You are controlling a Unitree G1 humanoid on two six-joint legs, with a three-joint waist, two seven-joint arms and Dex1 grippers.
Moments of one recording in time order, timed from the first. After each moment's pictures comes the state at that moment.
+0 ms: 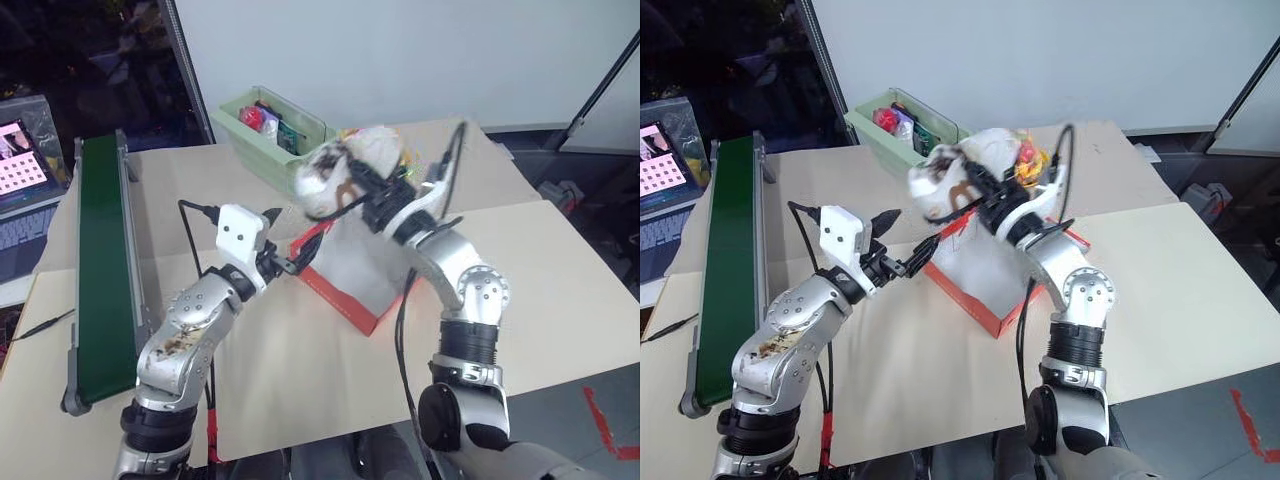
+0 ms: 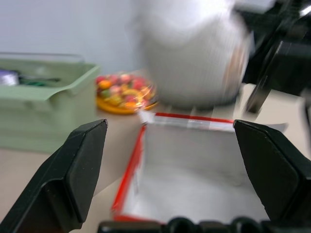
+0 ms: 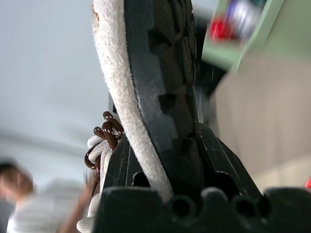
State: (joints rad) left arm -0.29 0.30 -0.01 -0.51 -0.34 0.58 -0.34; right arm -0.74 -0.02 -0.41 0.06 1.43 0.76 -0.23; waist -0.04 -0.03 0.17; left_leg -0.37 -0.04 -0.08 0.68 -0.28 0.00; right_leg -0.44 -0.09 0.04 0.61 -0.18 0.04
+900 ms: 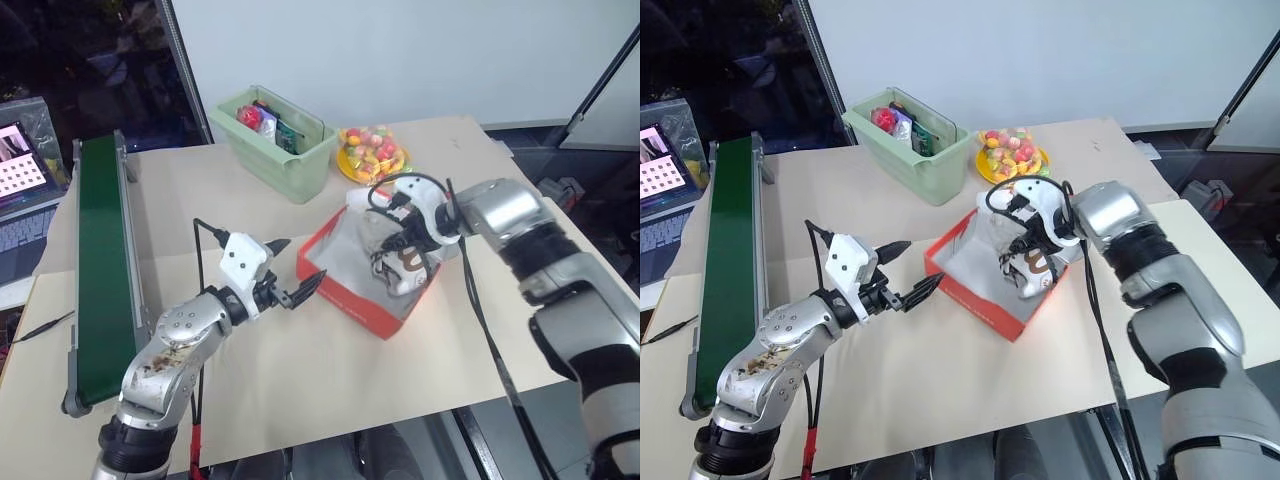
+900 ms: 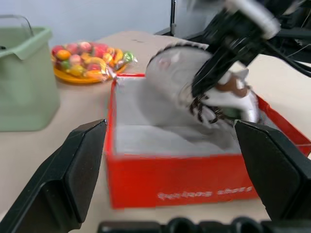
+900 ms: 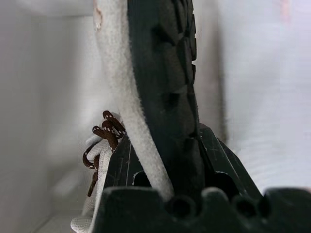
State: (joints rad) left arm -0.18 0.40 -0.05 -0.54 -0.37 0.58 -0.49; right arm -1.22 -0.60 0.66 0.76 0.25 0.78 0.97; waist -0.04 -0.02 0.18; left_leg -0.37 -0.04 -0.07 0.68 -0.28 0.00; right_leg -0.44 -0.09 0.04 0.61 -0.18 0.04
